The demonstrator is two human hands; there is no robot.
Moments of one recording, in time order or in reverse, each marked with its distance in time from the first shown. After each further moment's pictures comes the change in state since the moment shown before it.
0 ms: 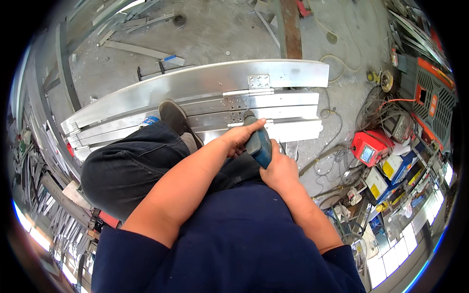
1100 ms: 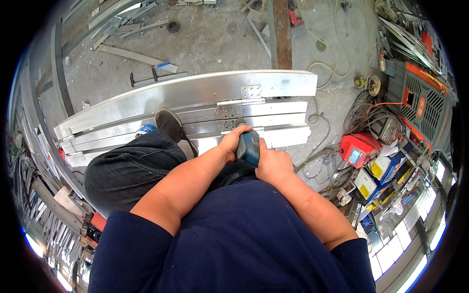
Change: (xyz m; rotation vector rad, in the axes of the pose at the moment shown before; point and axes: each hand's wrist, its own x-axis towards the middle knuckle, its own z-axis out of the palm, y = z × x) left_hand 0.019 -0.013 0.005 -0.559 -0.077 0.134; right_hand 0.024 -0.026 -0.041 -0.288 -0.223 -0.022
